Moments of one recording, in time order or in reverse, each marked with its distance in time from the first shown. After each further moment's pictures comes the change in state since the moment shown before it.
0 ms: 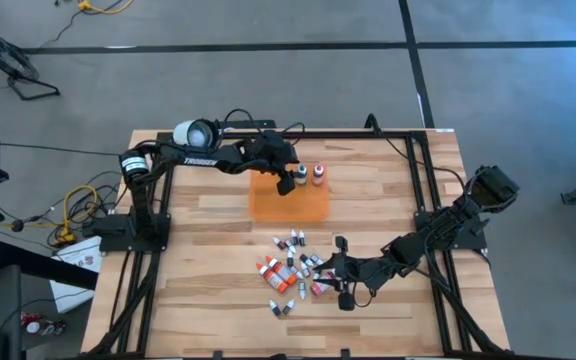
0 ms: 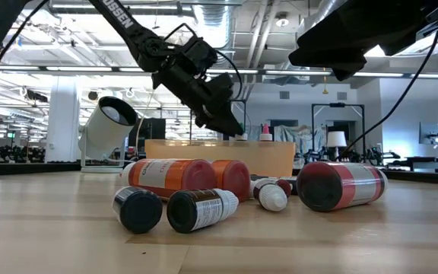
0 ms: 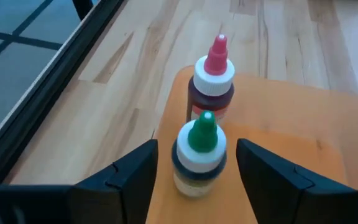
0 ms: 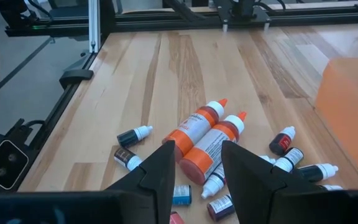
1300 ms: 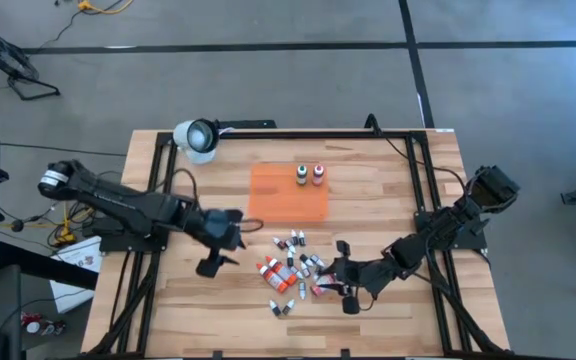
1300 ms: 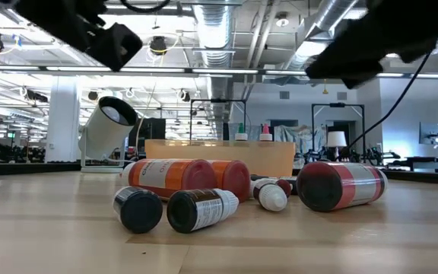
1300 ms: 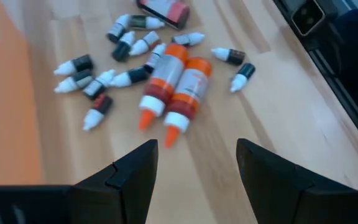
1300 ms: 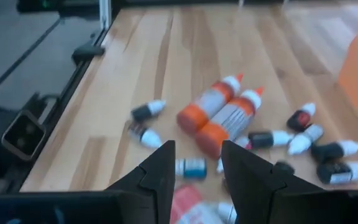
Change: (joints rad) left arm -0.667 -0.700 -0.366 -0.528 -0.029 -0.106; right arm 0.019 0.000 0.000 -0.087 -0.052 0.049
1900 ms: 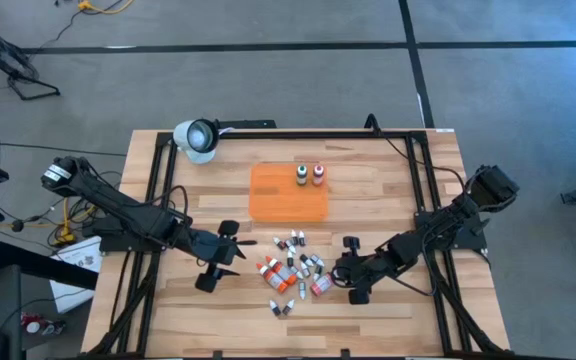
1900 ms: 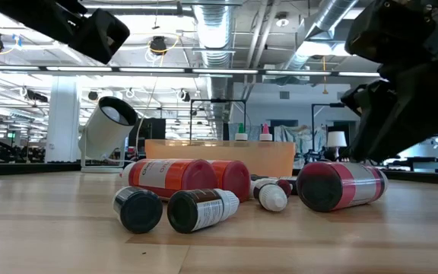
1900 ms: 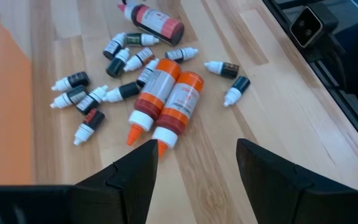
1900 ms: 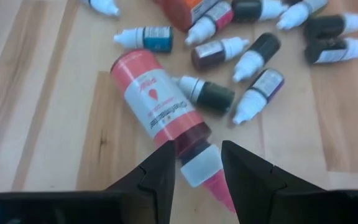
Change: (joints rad) left arm -0.175 0.000 -0.049 0.123 -0.198 -0.102; right arm -0.052 0.000 0.000 -0.386 -0.151 0.055
